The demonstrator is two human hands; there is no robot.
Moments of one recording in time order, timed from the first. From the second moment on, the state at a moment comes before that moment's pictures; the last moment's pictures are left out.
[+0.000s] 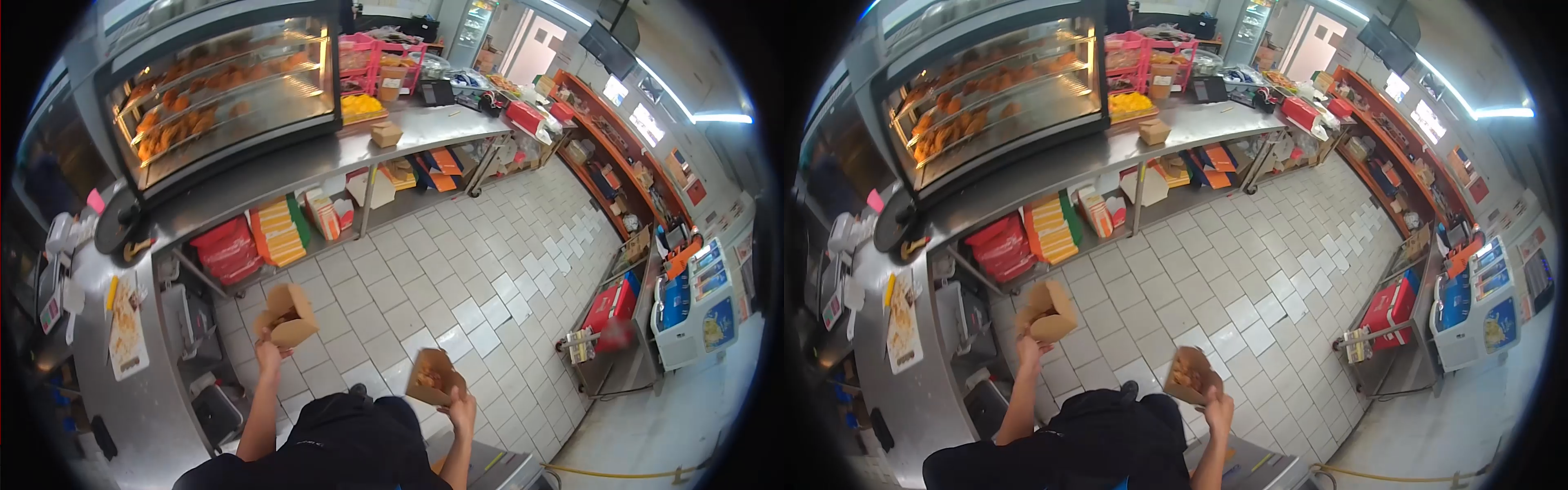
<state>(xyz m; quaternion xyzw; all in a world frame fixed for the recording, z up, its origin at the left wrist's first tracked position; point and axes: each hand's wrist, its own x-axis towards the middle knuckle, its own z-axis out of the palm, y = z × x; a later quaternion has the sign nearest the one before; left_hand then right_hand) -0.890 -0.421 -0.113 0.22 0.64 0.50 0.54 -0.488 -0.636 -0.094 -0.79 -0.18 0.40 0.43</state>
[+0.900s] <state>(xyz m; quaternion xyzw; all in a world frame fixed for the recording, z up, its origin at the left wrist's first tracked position) -0.397 0.139 -0.092 0.36 0.59 0.52 0.50 -0.077 0.139 -0.013 -0.72 -0.51 0.31 0.36</state>
